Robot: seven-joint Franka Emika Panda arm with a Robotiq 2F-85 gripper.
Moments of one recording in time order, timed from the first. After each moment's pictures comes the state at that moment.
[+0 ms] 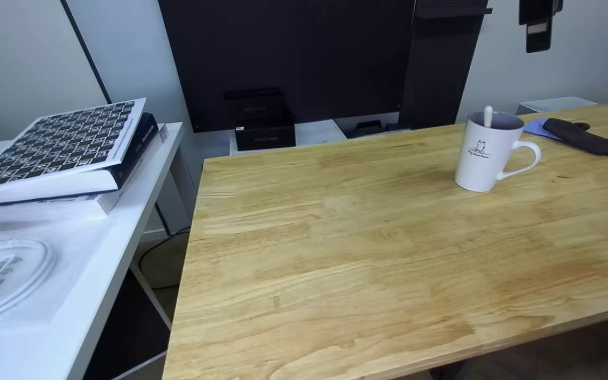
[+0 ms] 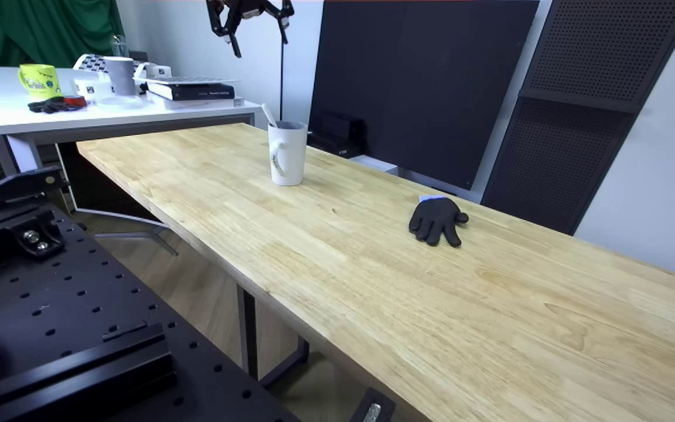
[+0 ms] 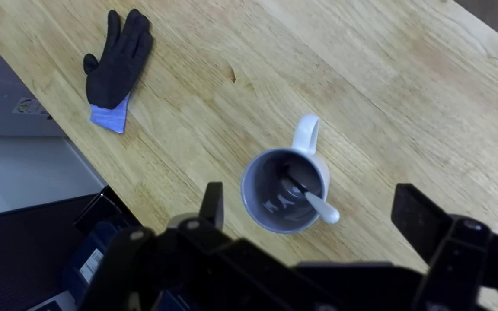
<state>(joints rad) 0.30 0.32 0.22 -1.92 -0.48 1.96 0.15</state>
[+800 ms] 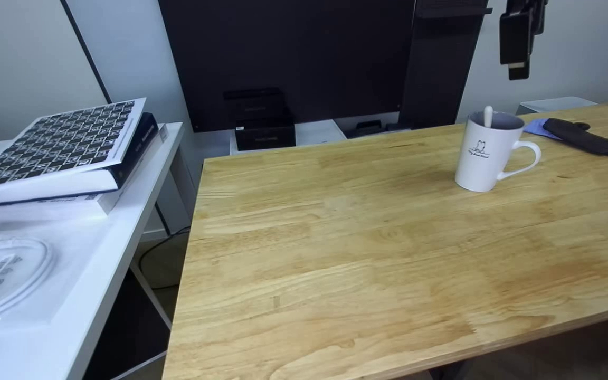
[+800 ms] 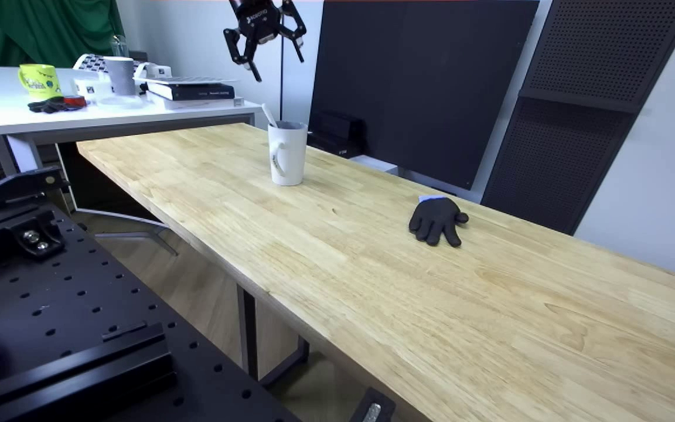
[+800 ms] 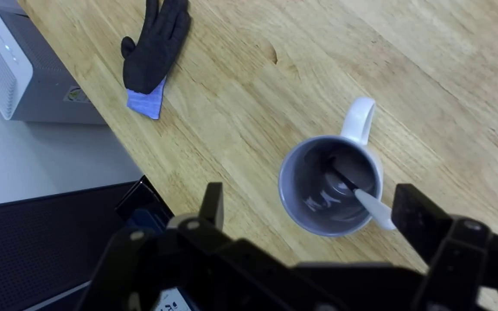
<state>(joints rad) 0.33 0.40 0.17 -1.92 -0.65 2.04 0.26</state>
